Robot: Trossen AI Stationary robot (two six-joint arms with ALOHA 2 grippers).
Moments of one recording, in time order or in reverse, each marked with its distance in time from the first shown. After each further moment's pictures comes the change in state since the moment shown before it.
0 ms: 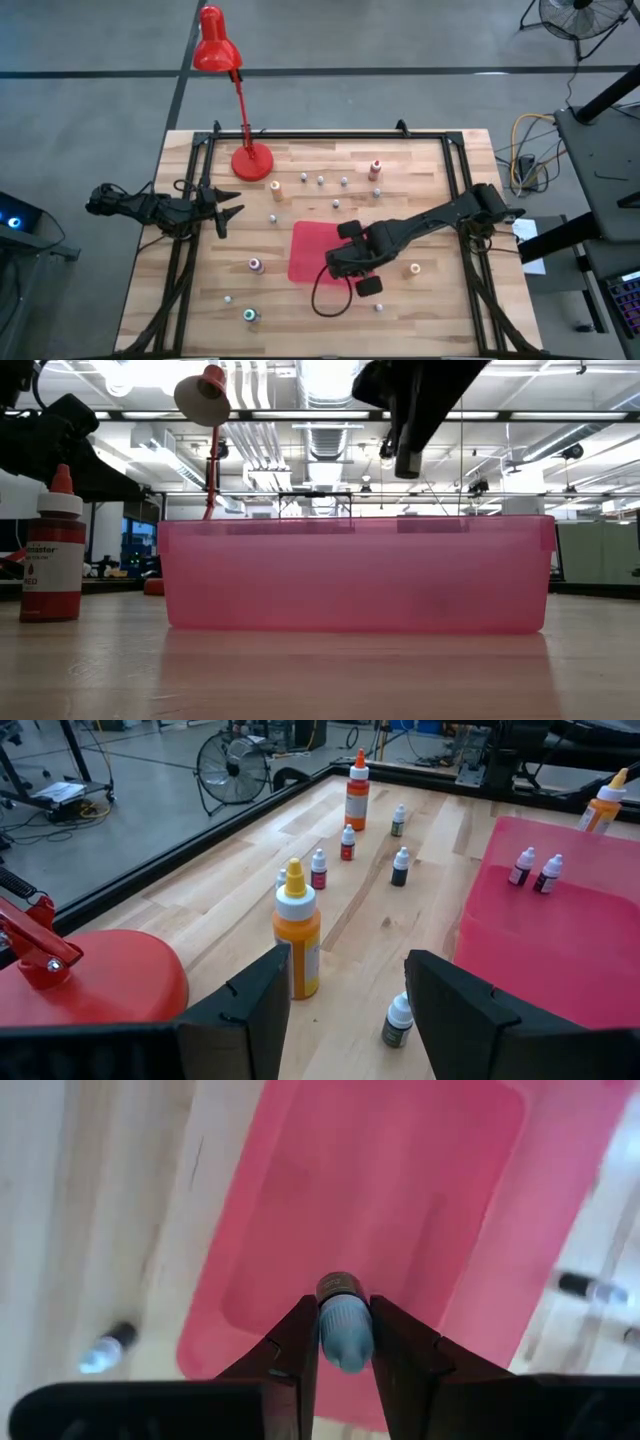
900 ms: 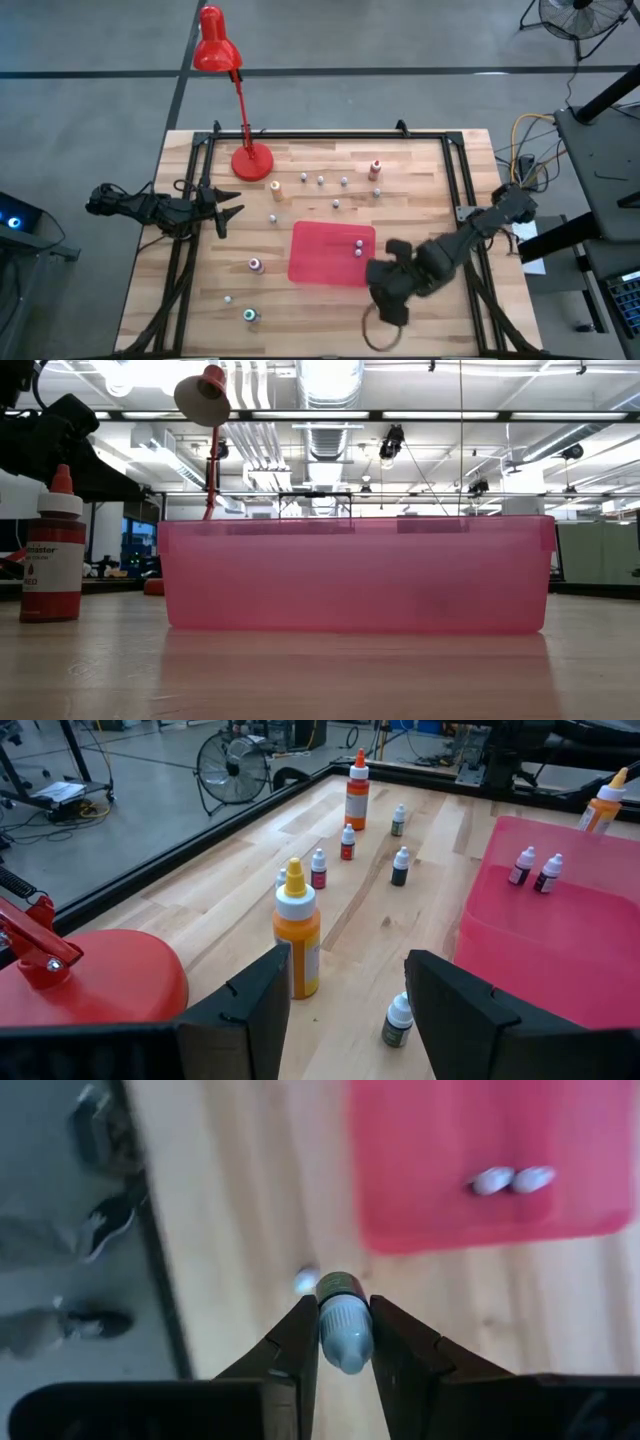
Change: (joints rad) left arm 0.000 0.000 0.000 0.000 0.000 0.000; right arm 0.230 -0.183 0.012 -0.138 0.001 0.757
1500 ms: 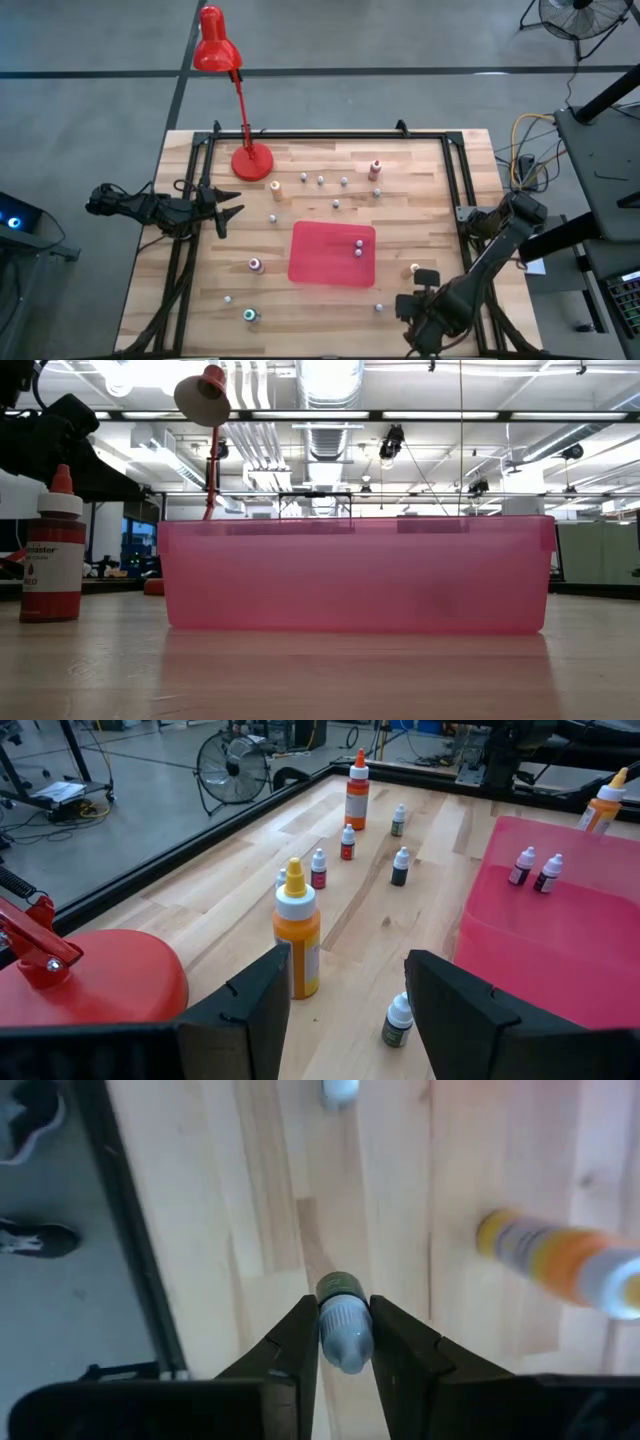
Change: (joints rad) left arm 0.000 0.000 0.000 0.000 0.000 0.000; right arm 0.271 0.000 -0.268 0.075 -0.064 0.199
